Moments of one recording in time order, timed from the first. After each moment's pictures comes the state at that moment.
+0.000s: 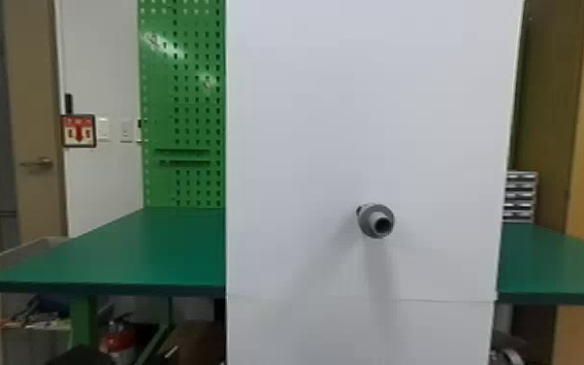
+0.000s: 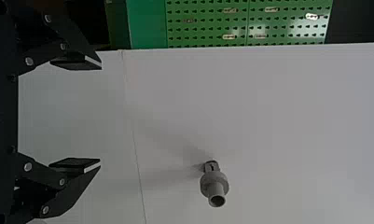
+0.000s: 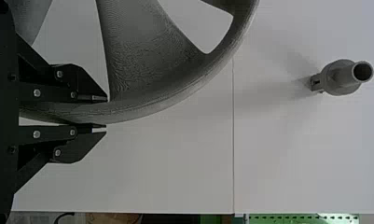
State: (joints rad) left arm 0.01 0.18 -0.12 -2.19 0.20 0.48 -0.20; right arm 0.09 -0.04 -0.01 -1.28 -0.05 -0.48 -0.02
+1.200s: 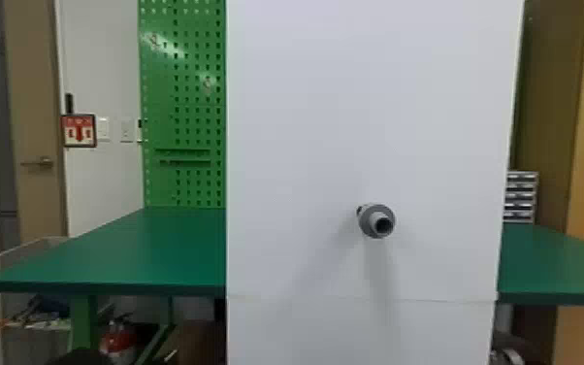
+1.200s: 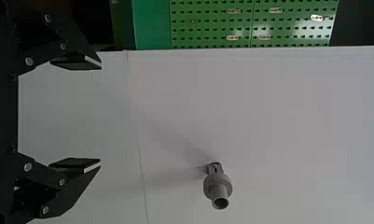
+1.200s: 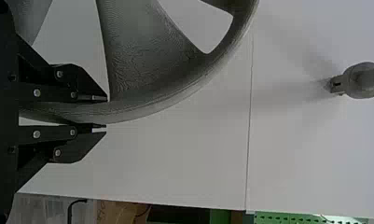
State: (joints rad) left arm 0.02 0.18 -0.12 -2.18 0.21 0.48 -0.20; right arm 0.10 0.00 -0.07 -1.22 0.02 -0.50 -0.01
